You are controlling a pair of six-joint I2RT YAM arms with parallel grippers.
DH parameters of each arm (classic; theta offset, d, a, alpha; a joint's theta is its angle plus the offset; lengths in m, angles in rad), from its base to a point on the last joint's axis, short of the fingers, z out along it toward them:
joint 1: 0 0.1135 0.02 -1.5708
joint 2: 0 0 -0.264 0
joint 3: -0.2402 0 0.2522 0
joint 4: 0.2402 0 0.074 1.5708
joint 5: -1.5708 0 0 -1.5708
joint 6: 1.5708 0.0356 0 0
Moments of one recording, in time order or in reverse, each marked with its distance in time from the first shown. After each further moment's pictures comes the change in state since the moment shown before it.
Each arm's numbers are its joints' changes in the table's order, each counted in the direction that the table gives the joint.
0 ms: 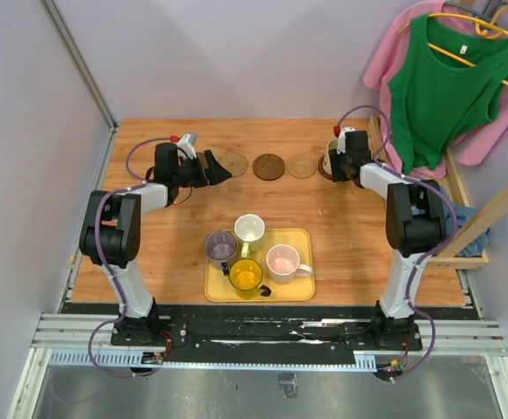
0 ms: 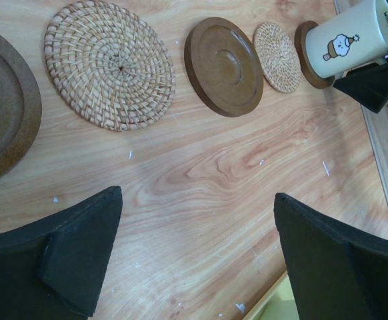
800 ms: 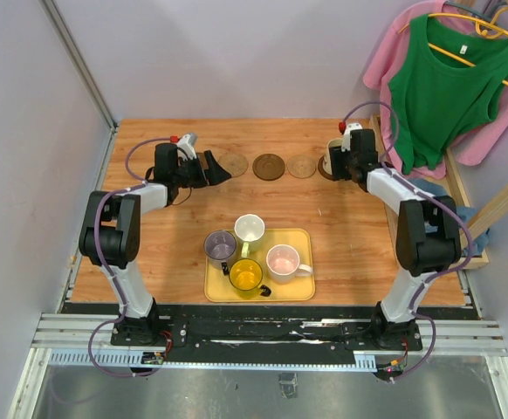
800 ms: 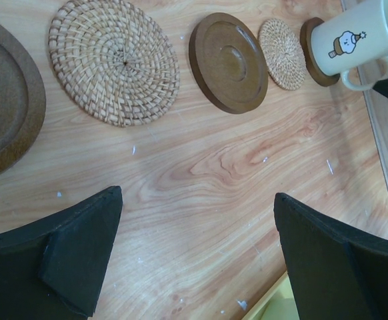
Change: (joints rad) left arm 0.000 -0.002 0.000 0.011 0.003 0.005; right arm 0.014 -0.152 0.079 0.002 -0.018 0.014
